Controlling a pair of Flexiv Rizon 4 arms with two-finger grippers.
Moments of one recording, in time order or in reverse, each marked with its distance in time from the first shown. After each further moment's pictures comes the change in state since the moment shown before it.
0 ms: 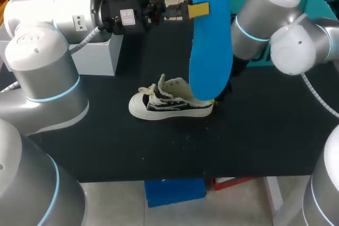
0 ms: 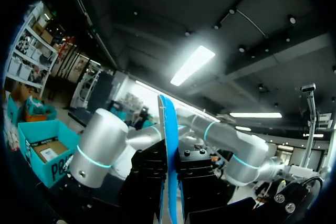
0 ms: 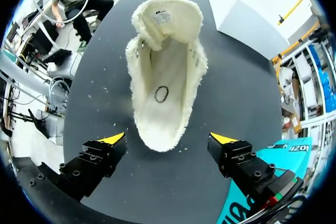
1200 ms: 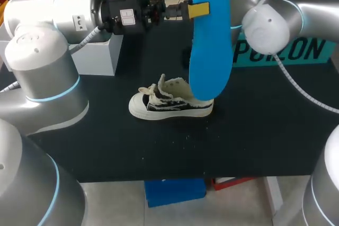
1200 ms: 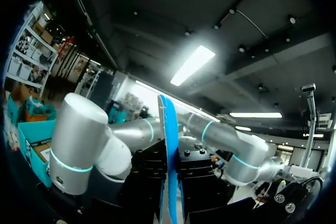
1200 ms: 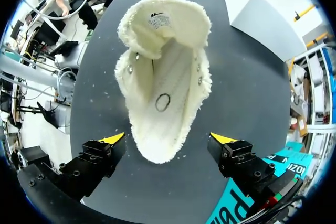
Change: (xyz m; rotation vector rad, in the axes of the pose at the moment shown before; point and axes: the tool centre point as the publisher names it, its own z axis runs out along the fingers) left arm 0.000 0.000 0.000 -0.001 0.000 0.000; right arm -0.007 0.025 0.006 0.143 0.095 -0.036
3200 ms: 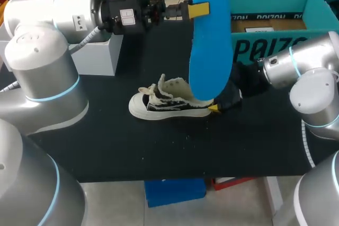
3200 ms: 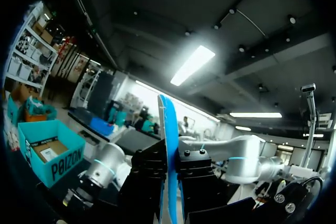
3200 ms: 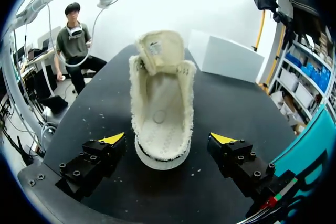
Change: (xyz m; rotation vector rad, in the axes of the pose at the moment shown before) left arm 0.000 0.000 0.000 0.000 0.000 0.000; right arm 0.012 -0.028 0.038 -0.783 -0.138 0.131
